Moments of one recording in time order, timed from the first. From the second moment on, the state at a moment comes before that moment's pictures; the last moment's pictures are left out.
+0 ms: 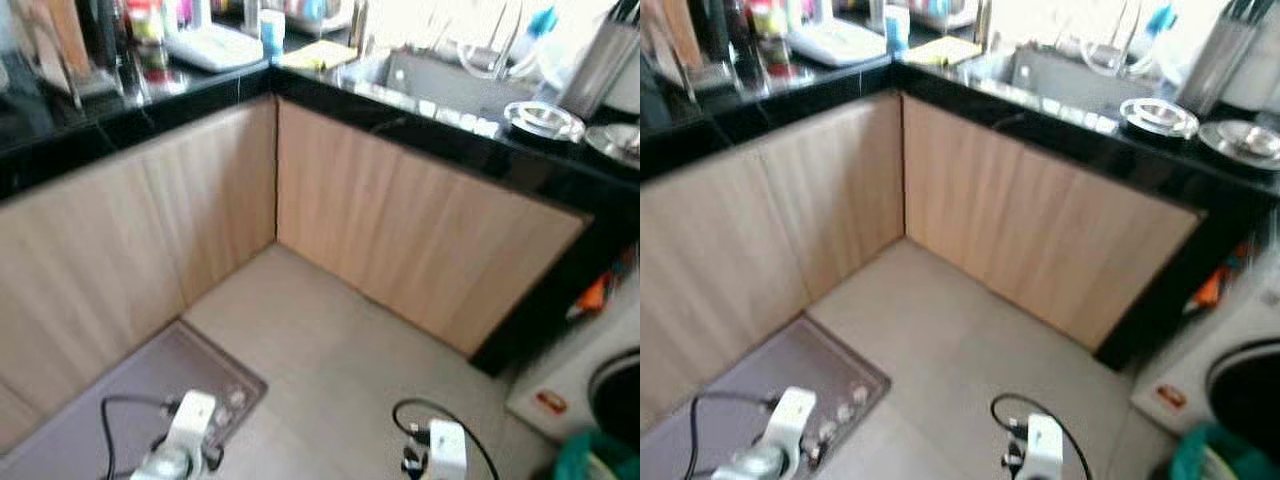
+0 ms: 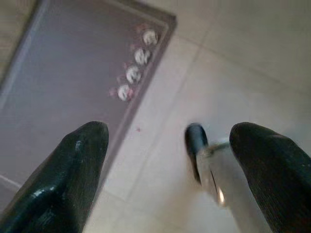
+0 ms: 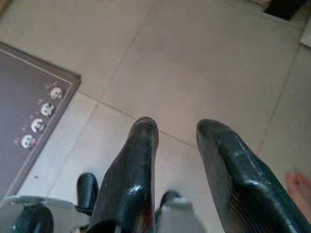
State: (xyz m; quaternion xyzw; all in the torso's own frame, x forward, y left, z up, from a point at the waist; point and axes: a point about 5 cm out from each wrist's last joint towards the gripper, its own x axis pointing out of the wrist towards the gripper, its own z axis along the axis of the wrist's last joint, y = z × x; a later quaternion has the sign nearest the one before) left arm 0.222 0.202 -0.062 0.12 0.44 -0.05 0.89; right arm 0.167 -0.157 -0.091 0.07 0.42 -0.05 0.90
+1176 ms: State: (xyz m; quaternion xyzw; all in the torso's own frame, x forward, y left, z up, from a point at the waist) left arm 0.227 0.171 -0.062 0.10 0.43 -0.09 0.89; right arm 0.149 -0.177 -0.097 0.08 0.45 -0.08 0.89
